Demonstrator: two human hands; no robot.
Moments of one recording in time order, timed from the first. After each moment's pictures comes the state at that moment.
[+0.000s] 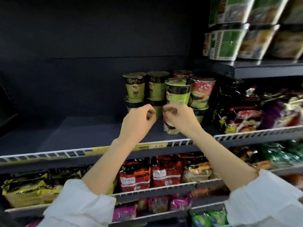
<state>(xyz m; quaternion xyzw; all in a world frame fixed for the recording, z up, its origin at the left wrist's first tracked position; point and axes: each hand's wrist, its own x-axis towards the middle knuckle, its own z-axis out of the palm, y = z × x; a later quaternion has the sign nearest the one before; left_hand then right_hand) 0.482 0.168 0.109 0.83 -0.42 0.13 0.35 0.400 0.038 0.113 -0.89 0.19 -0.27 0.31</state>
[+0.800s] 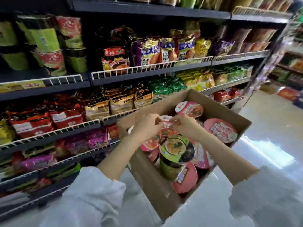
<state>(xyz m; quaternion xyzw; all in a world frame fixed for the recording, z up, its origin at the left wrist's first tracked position) 0.014 0.010 -0.008 0.78 -0.54 -0.18 0.27 -0.118 -0.076 0.000 -0.86 0.42 -0.04 0.27</state>
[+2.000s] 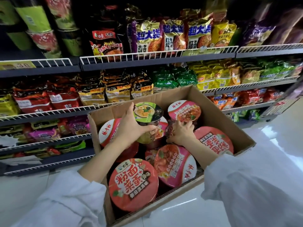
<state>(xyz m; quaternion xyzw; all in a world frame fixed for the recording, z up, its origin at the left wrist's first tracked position) -0.042 -0.076 -0.044 0.86 -0.31 -0.15 0.38 -0.154 -0.227 -0.087 -0.87 0.45 0.11 0.19</state>
